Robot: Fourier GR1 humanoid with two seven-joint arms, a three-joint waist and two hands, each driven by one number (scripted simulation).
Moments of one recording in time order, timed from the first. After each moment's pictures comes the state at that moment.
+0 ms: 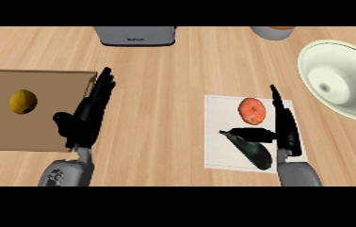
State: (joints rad) left arm -0.14 0.07 -0.07 -1.55 -0.04 0.08 0.10; right arm -0.12 -0.05 -0.01 -1.38 0.42 -0.24 0.29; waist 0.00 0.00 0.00
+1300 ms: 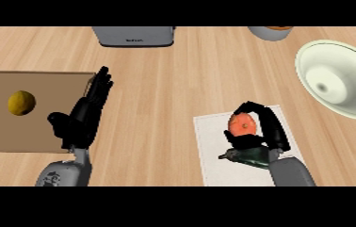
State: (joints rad) left arm -0.13 0.05 -0.05 -1.60 -0.06 0.07 0.13; right arm -0.17 -0.10 0.09 -1.24 0.47 -0.12 0.01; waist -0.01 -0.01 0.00
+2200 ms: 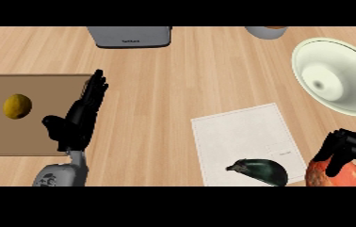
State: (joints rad) left arm -0.11 0.06 -0.02 -1.57 -0.05 0.06 0.09; right arm 0.20 -0.41 -0.08 -2.15 0.12 0.25 -0.16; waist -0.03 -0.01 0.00
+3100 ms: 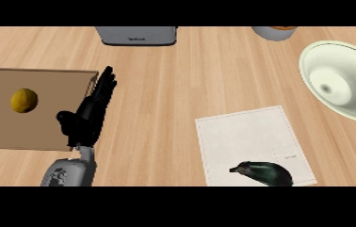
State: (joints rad) left arm -0.15 0.04 -0.05 -1.55 -0.08 0.06 0.10; right arm -0.30 -0.63 -0.30 -2.07 -0.04 0.25 0.43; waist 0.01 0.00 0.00
